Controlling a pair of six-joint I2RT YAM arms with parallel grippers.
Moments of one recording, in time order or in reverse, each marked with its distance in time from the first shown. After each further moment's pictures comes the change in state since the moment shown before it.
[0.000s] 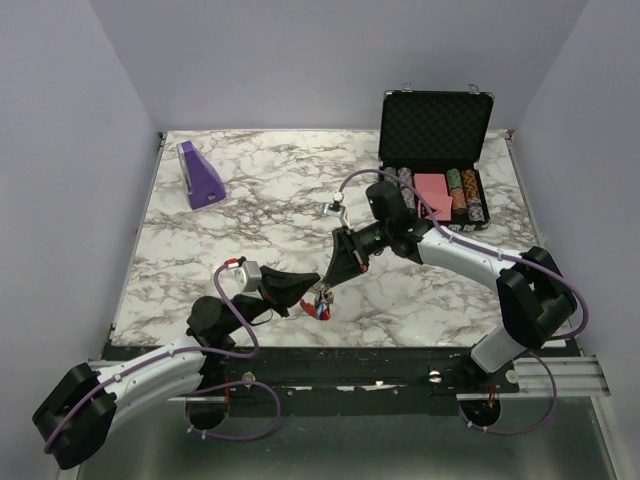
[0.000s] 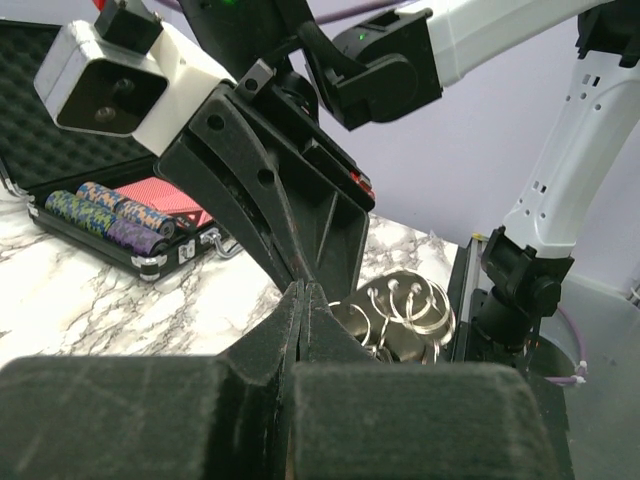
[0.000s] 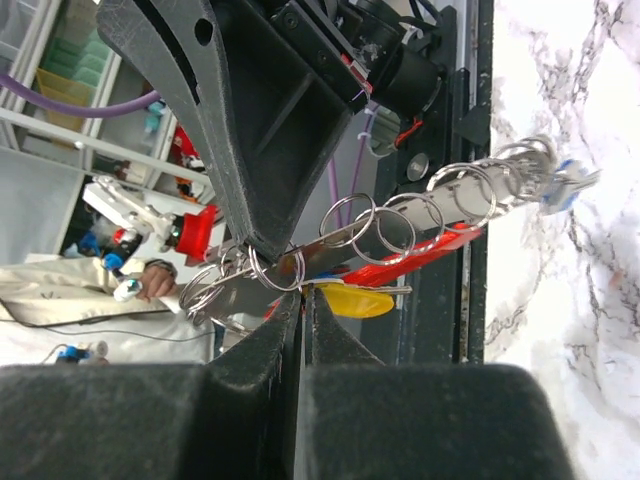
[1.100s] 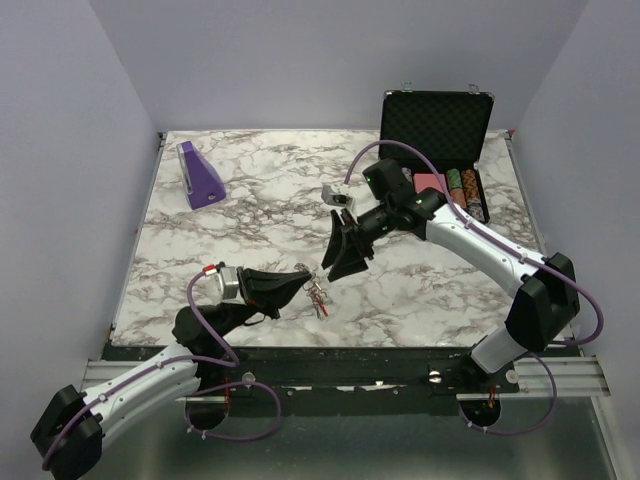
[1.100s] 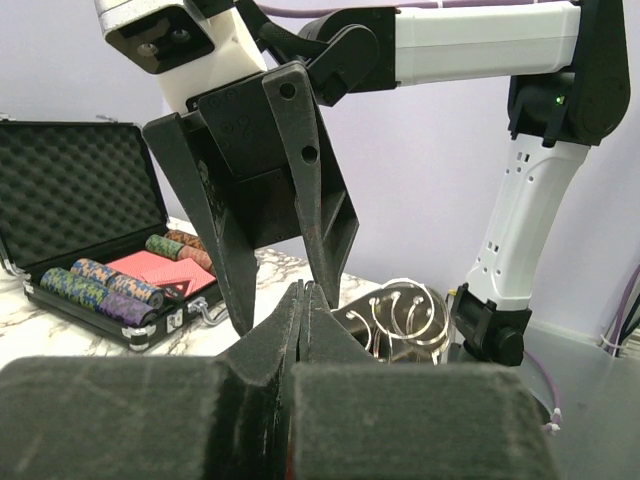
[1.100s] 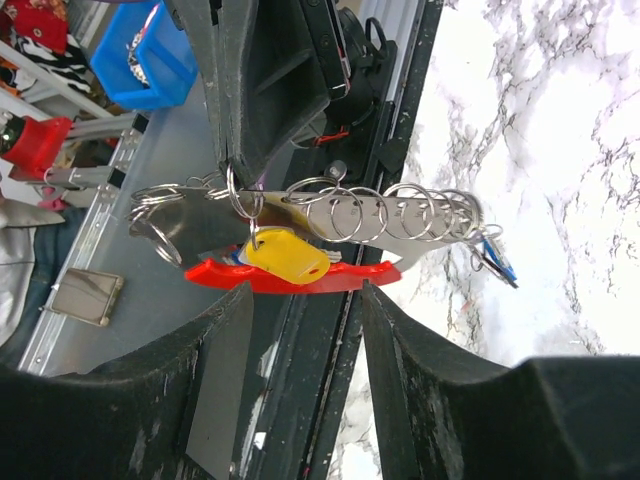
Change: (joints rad) left arm 0.005 -0.167 0.000 -0.007 0.005 -0.047; right arm 0.000 -0.018 0.332 -0.642 0.079 -0.750
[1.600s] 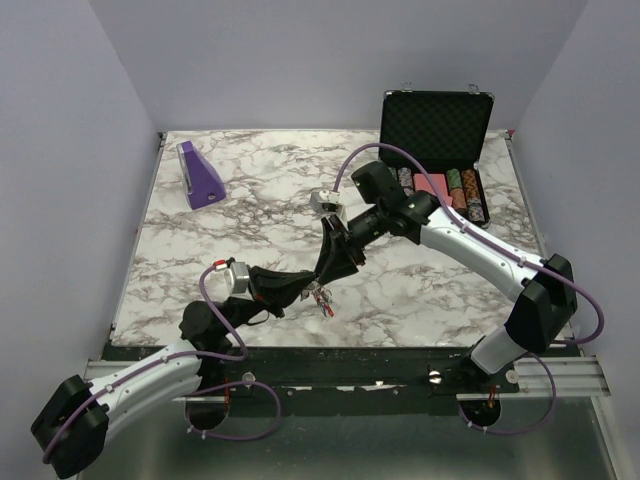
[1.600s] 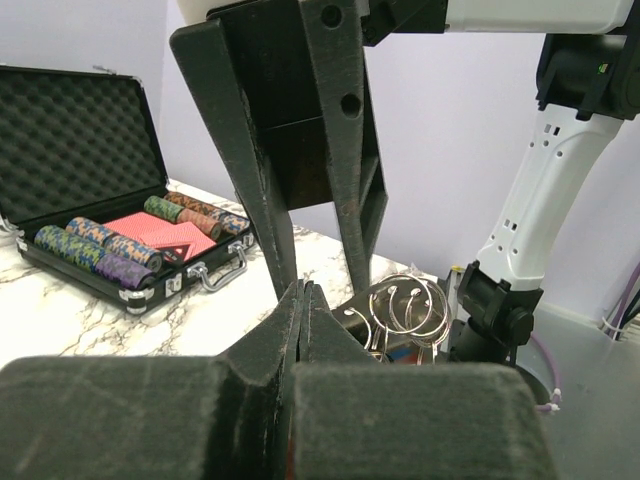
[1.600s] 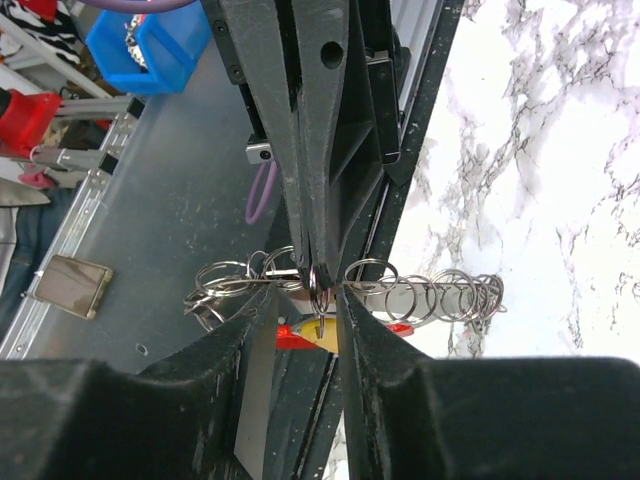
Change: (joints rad) left arm 0.000 0.076 0.000 0.001 0.000 -0.011; right arm 0.071 0.002 0.037 0.008 0.037 -0.014
